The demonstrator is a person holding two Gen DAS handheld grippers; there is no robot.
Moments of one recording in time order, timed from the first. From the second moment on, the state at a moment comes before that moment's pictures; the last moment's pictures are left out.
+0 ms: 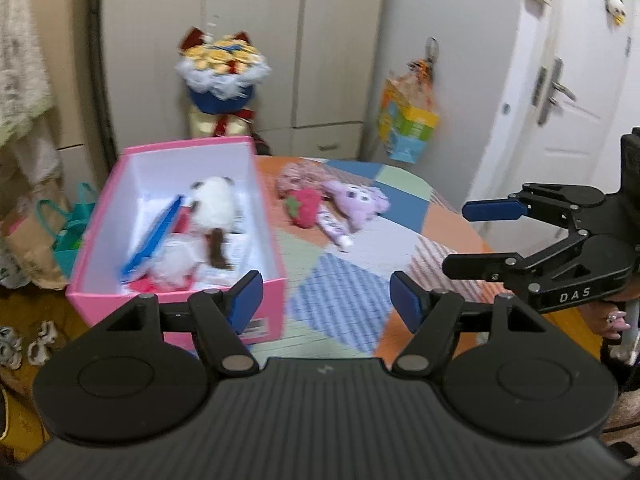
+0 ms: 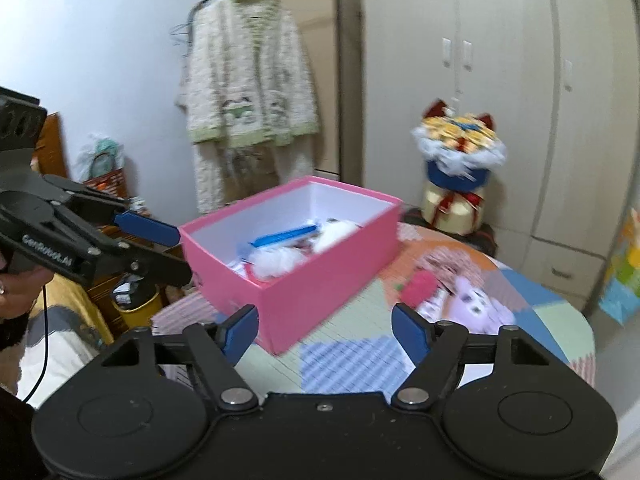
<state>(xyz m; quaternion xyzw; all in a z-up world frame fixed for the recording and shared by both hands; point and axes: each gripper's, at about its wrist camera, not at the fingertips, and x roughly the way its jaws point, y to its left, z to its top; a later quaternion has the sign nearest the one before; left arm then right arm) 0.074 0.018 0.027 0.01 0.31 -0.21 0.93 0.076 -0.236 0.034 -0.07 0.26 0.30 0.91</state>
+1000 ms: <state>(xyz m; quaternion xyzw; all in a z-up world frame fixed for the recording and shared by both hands) 0.211 -0.098 -0.023 -0.04 0.31 -0.23 0.92 0.197 -0.326 -0.032 -0.02 0.22 0.26 0.94</state>
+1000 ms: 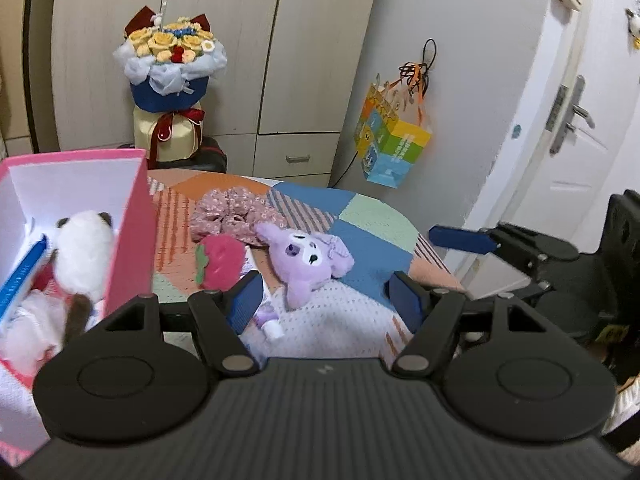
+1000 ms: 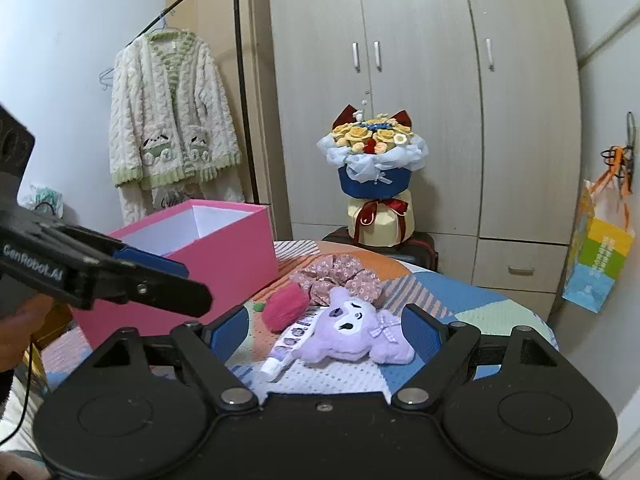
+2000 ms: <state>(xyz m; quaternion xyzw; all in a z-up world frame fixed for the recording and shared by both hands) 0.319 -0.138 -0.109 -0.14 0.40 -0.15 0.89 0.322 -0.317 -0.116 0.02 0.35 0.29 0.89</state>
